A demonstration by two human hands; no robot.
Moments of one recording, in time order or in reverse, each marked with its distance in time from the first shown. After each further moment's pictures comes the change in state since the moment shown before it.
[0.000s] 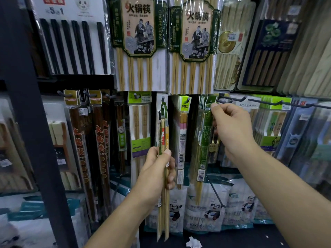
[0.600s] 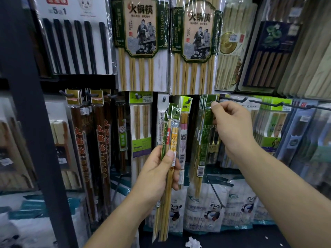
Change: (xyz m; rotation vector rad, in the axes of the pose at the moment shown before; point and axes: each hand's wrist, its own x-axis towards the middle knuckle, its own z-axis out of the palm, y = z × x) left_hand -0.001 -0.003 -0.002 0.090 -0.060 0.088; right_hand 0.003 -0.003 0.000 -0.049 -0.011 -0.042
